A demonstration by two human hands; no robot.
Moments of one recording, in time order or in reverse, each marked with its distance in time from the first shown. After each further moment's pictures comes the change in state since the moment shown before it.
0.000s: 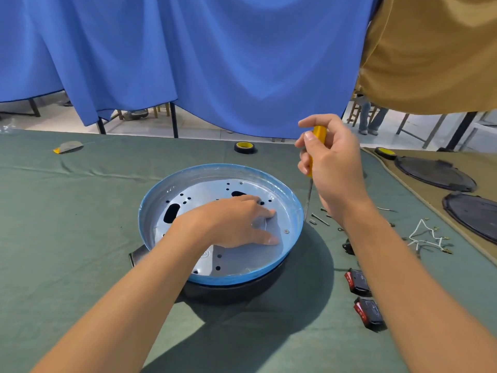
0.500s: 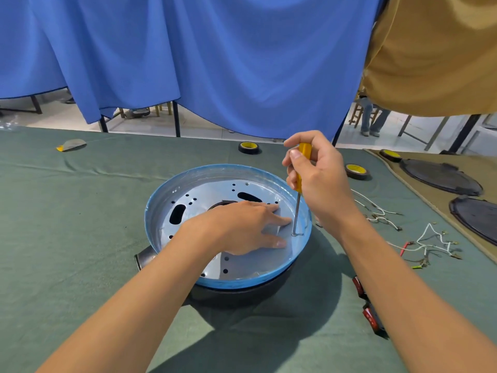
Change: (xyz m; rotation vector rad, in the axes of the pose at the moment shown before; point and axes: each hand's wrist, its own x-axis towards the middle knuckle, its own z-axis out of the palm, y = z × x) left_hand -0.005 0.004 0.000 0.014 -0.009 0.111; right_hand -0.013 0.016 0.016 -0.117 -0.137 -0.036
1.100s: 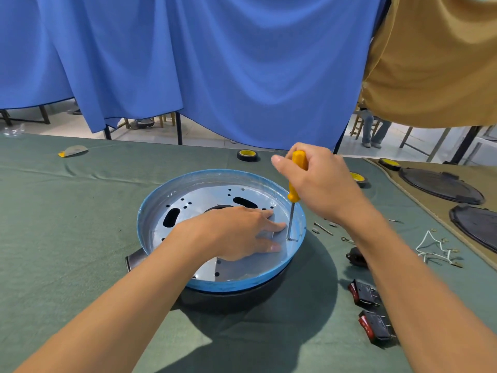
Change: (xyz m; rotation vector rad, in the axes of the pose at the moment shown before) left_hand -0.007 0.013 -0.004 0.053 -0.041 -0.061; right_hand 0.006 -0.008 -0.019 -0.514 -0.147 -0.031
